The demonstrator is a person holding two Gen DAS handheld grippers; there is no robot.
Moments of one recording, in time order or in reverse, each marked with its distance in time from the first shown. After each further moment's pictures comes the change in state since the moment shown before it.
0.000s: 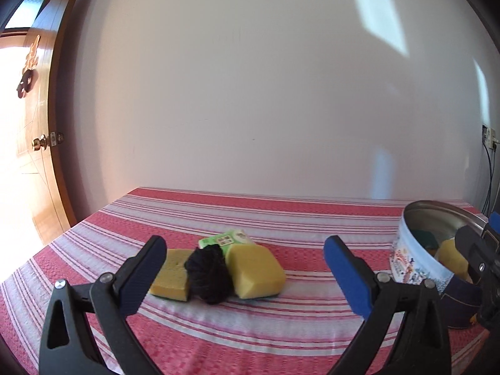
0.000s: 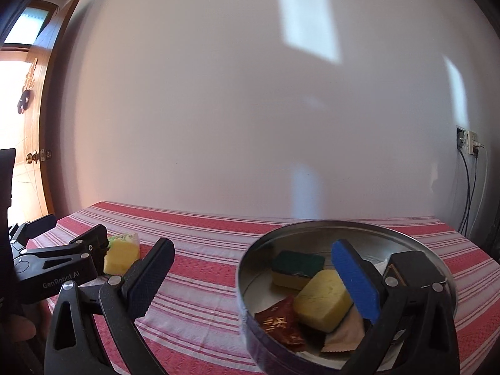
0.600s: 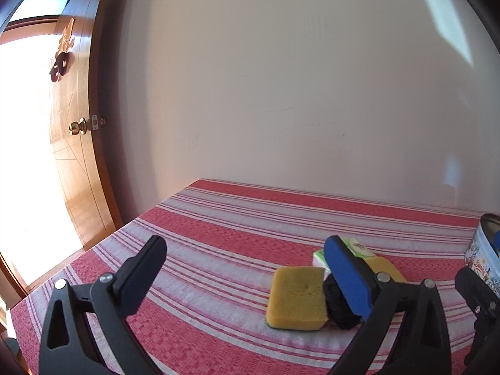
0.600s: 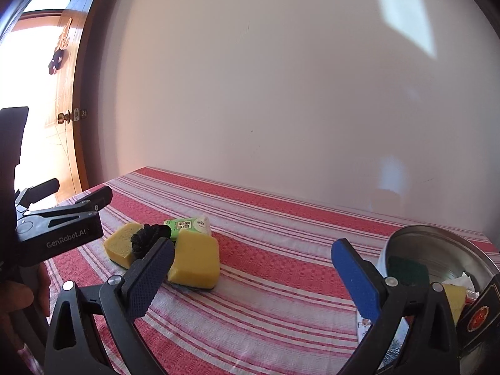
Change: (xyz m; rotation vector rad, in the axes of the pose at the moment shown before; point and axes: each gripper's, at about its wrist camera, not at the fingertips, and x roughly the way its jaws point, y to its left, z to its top) left arm 0.042 0.106 0.008 -0.061 0.050 0.188; right arm 0.064 0.110 0.006 -0.122 0.146 0.173
